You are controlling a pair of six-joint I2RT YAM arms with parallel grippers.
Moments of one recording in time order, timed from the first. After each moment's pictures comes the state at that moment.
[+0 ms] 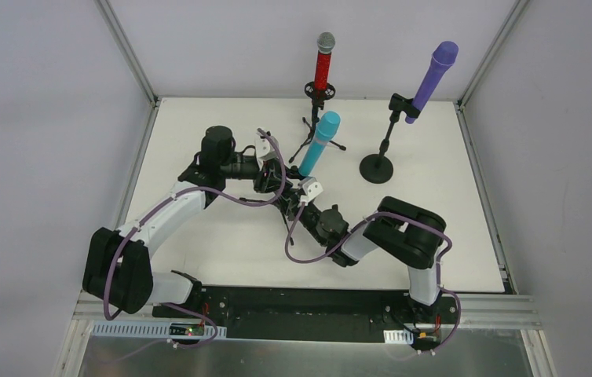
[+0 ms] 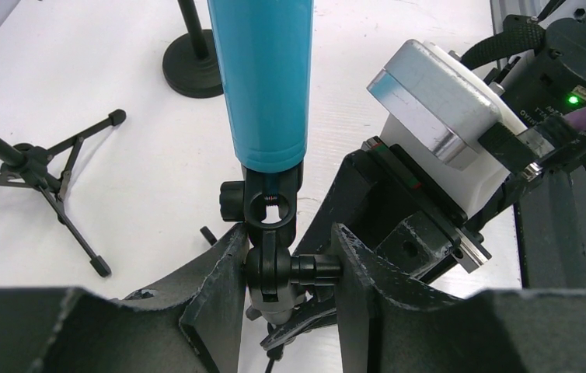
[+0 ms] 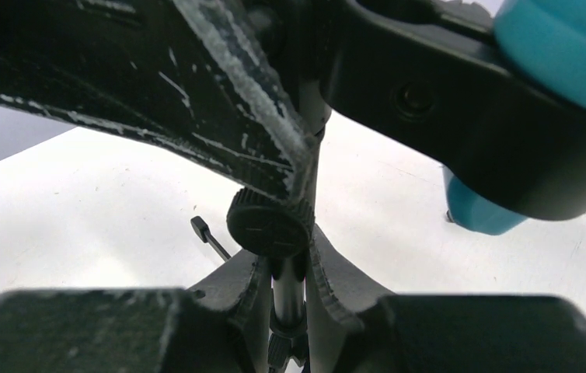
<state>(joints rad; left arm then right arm) -0.39 1.32 0.90 0.09 0.97 0.28 1.04 1.94 0.62 1.47 0.30 0.04</state>
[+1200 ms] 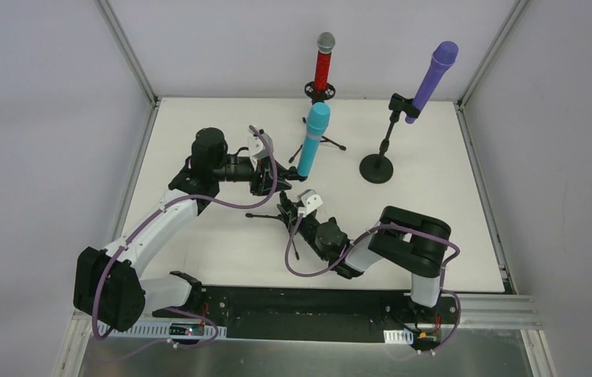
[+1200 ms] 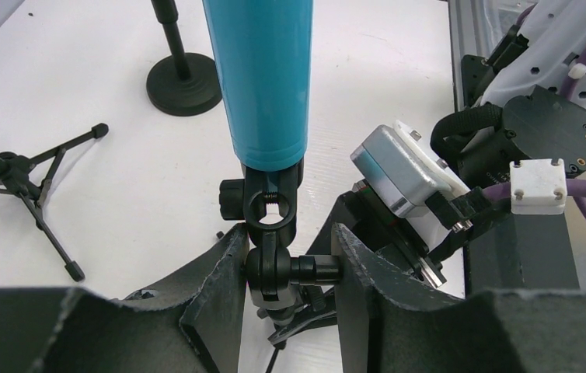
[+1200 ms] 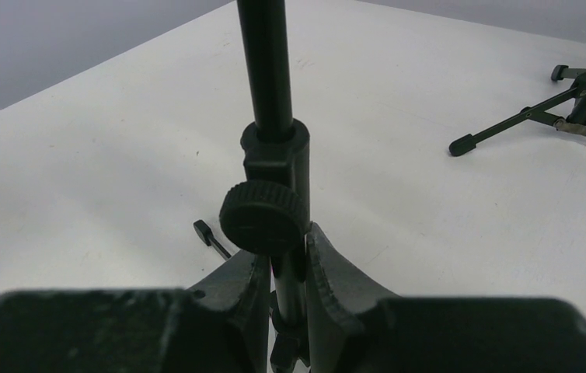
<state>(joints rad) -0.39 1.20 0.89 0.07 0.98 0.15 1.14 1.88 0.54 1.35 0.46 0.07</state>
